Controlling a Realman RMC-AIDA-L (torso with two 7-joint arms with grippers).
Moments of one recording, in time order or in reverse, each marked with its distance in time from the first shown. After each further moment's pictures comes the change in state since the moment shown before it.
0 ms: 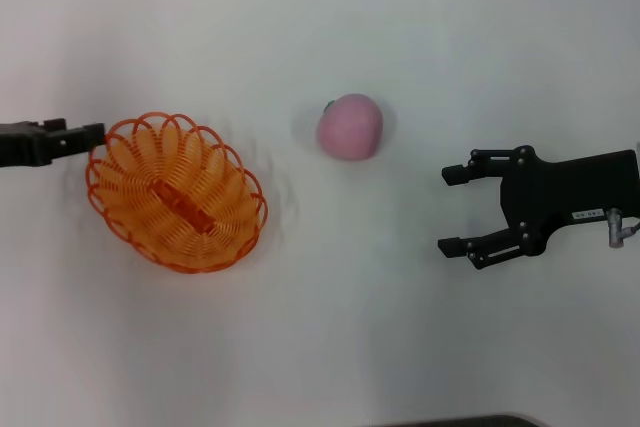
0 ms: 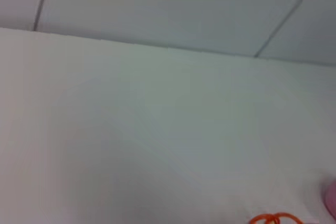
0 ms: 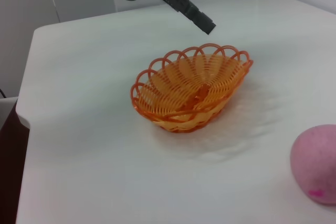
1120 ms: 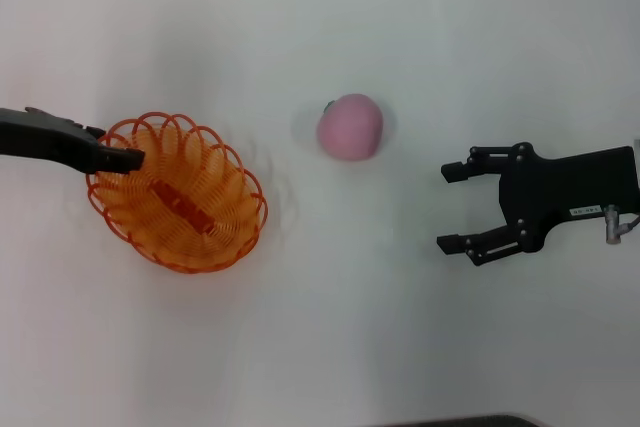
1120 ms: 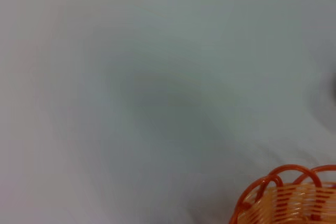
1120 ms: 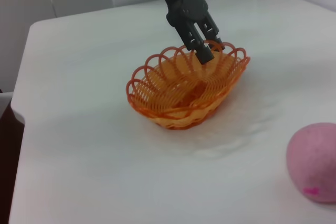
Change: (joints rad) left arm -0.171 -0.011 0.204 0.038 0.331 -0.021 -0.096; right arm 0.009 0.001 0.000 0.000 -0.009 0.013 0.000
